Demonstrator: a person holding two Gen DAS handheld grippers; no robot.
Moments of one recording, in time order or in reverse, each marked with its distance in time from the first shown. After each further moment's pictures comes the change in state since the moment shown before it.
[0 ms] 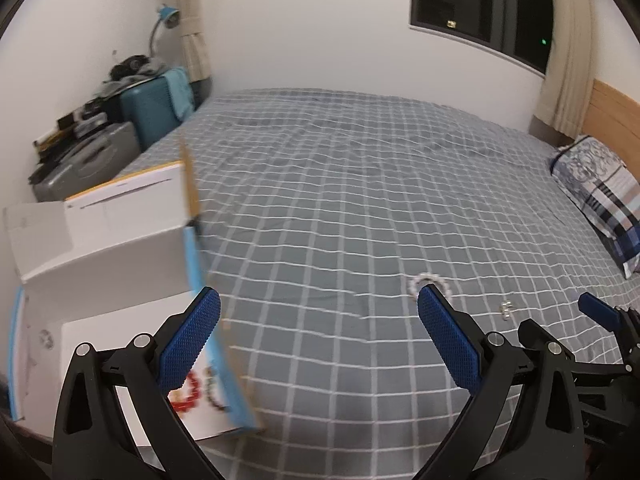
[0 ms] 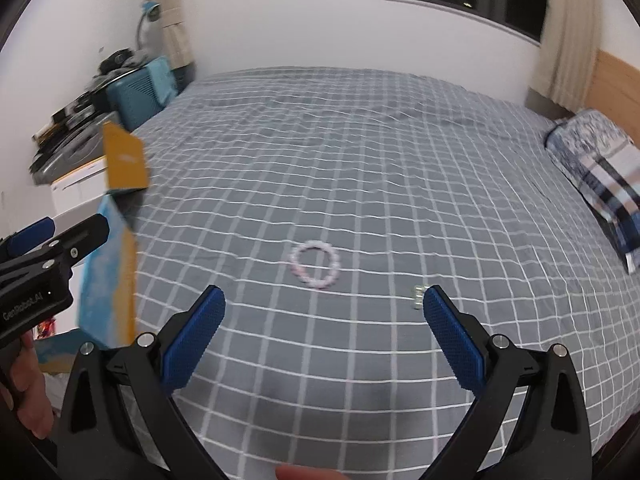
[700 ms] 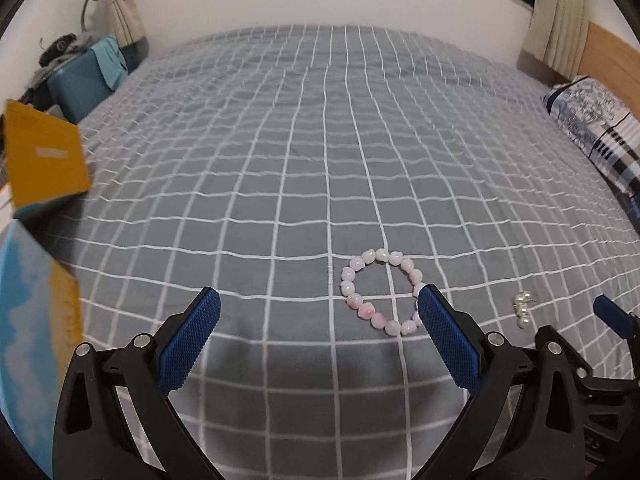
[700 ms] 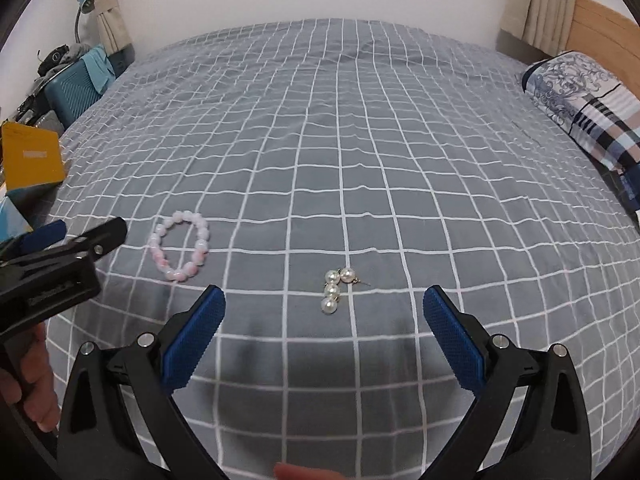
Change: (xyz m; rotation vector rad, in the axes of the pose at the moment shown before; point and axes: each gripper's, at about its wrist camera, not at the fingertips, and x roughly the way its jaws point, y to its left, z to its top) left arm 0.175 -0.102 -0.015 0.079 0.189 -0.062; right arm 0.126 -0.102 -0.023 0.087 0.120 -0.069
